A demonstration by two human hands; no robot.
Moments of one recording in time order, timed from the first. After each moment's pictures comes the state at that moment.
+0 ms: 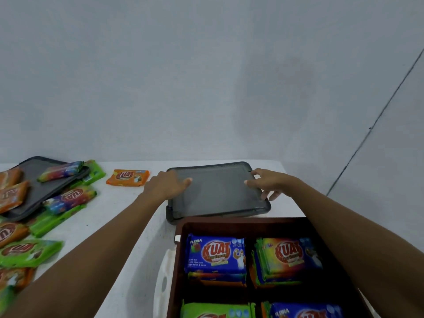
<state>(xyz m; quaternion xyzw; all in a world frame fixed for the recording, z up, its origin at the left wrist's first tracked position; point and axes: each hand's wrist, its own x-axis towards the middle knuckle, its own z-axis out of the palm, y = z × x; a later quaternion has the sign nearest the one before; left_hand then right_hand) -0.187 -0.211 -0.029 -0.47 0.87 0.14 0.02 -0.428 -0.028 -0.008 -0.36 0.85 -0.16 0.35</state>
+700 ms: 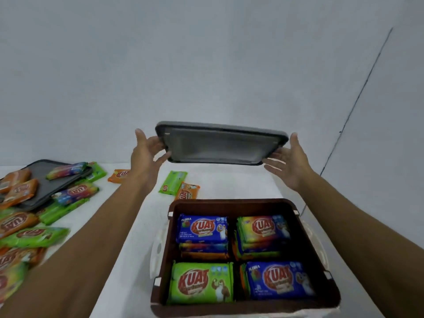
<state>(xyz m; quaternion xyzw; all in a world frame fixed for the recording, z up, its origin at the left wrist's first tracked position) -0.149 -0.131 0.061 -0.29 0.49 0.68 -0.46 -0.409 0.067 0.056 -0.12 0.61 -0.71 0.33</state>
